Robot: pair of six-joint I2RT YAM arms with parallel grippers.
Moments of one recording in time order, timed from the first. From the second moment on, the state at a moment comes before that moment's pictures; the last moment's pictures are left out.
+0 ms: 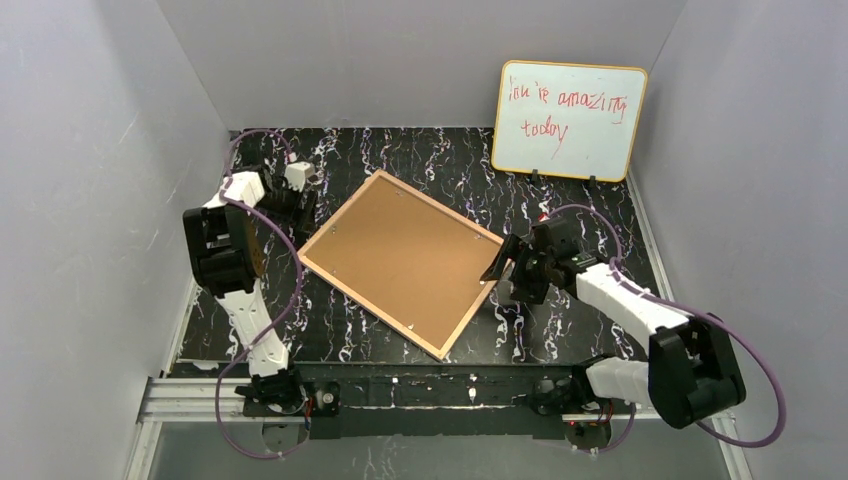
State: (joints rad) left arm 0.18 2.07 1.52 -0.74 0.44 0.56; right arm 0.40 1.20 0.65 -0.41 -0.27 0.82
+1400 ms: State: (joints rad) left arm 0.22 2.16 1.45 -1.25 0.84 0.81; right arm 0.60 1.80 1.24 -0.10 -0.34 0.78
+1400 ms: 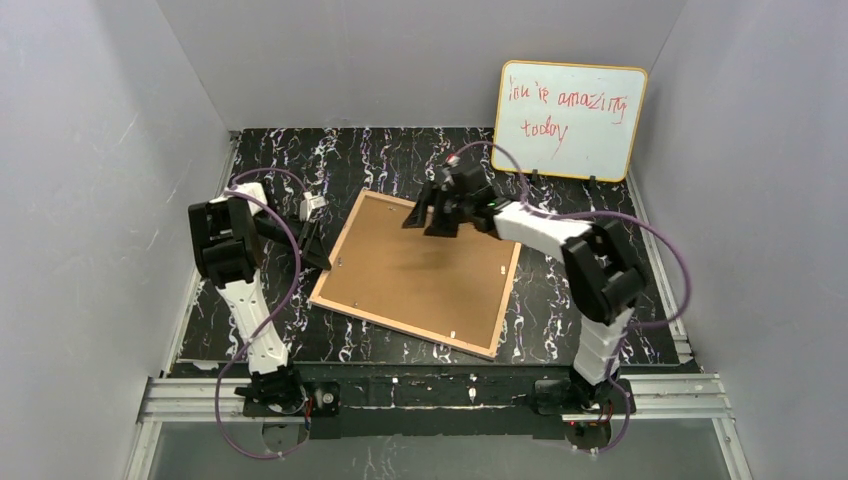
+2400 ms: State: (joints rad) left arm 0.21 2.15 1.26 -1.24 0.93 0.80; right arm 0.88 2.29 1.62 -0.01 -0.55 0.92
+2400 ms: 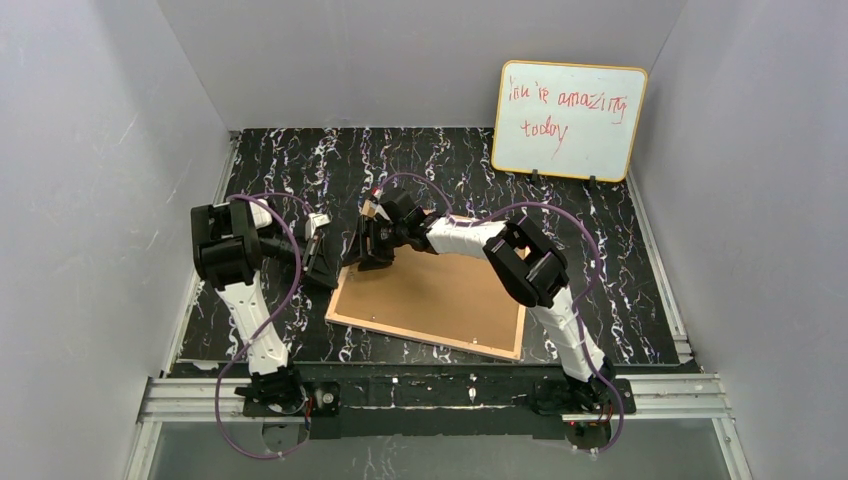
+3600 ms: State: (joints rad) left arm 0.20 2.12 1.23 -1.19 0.91 0.72; right arm 0.91 2.30 1.65 -0.04 -0.59 0.90
